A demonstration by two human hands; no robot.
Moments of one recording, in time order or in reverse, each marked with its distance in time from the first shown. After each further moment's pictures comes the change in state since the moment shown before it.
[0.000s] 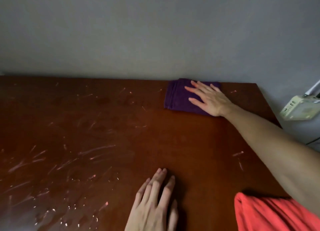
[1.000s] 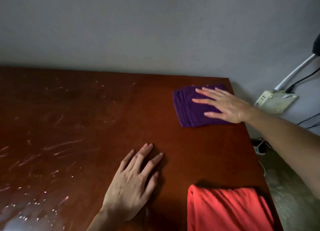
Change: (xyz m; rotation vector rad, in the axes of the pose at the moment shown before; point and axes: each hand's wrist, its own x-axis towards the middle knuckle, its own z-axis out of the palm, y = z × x) left_hand 0.055 0.028 -0.001 0.100 -0.232 0.047; right_hand -0.105 0.118 -0.033 -0.107 -0.146 -0.291
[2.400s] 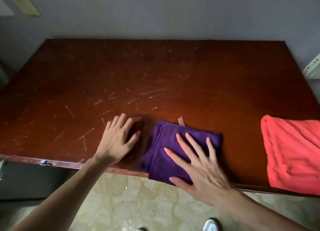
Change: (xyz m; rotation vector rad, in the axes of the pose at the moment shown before) left_hand -0.204 -0.193 -0.088 -0.020 0.076 -0.225; right_hand -0.055 -0.524 0.048 0.076 0.154 0.121
